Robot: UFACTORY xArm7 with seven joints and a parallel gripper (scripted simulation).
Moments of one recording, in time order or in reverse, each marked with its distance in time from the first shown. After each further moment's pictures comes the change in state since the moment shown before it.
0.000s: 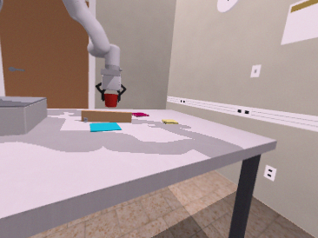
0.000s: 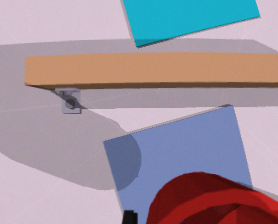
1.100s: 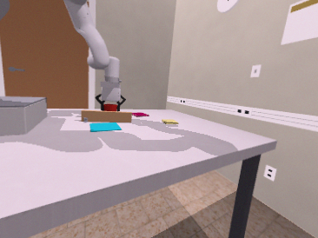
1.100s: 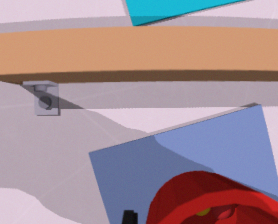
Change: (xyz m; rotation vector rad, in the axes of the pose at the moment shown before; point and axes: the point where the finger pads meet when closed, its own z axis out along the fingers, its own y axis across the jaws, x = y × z) arm 0.000 0.000 0.061 -0.001 0.001 0.000
